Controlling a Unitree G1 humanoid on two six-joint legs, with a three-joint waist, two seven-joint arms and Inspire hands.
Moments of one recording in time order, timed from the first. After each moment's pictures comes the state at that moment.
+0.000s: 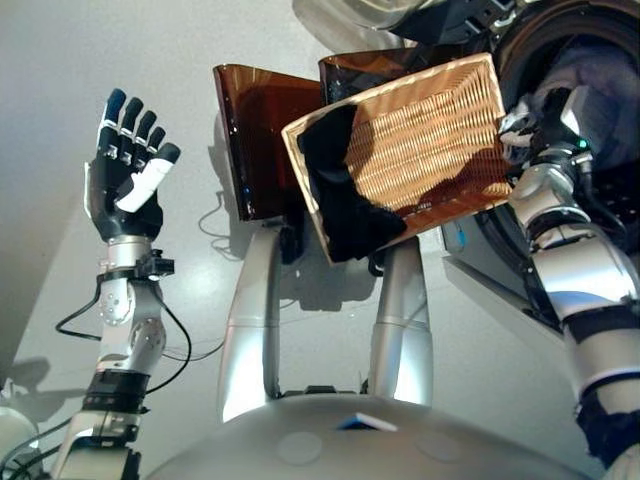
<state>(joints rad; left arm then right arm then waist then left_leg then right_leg) 0.09 0.45 -0.03 0.08 -0.80 -0.48 0.00 -0.98 -0.58 0.44 1.52 -0.31 -0.04 -0.61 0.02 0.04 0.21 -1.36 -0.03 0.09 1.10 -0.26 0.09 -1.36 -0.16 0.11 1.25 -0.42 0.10</state>
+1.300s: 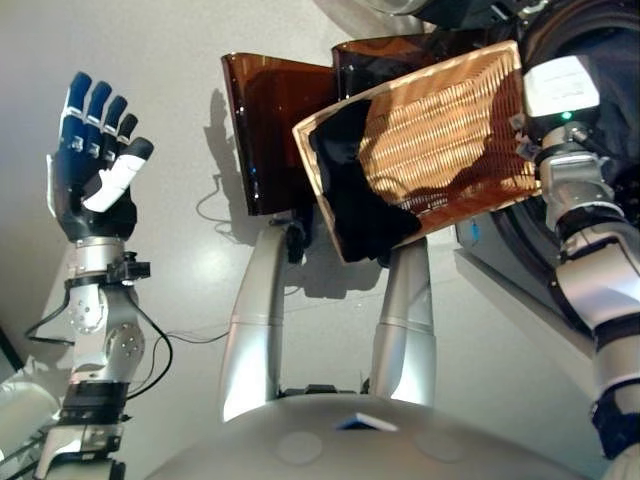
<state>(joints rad) 0.14 0.51 0.05 -0.01 -0.82 -0.48 -0.04 -0.97 -0.68 0.55 1.42 -0.87 0.07 -0.53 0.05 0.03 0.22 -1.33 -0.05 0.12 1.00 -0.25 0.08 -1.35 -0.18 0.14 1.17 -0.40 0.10</state>
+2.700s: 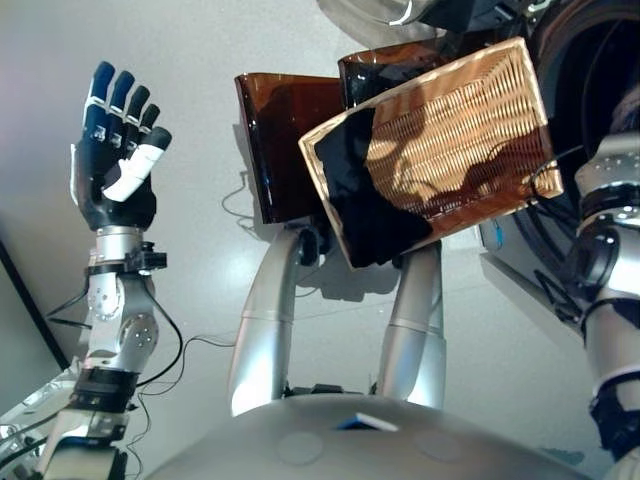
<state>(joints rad) 0.10 0.53 -0.06 0.01 -0.88 -0.51 0.01 -1.05 -0.71 -0.25 1.33 0.96 -0.48 -0.63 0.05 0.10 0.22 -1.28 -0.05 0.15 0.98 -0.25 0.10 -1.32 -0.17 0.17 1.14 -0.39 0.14</state>
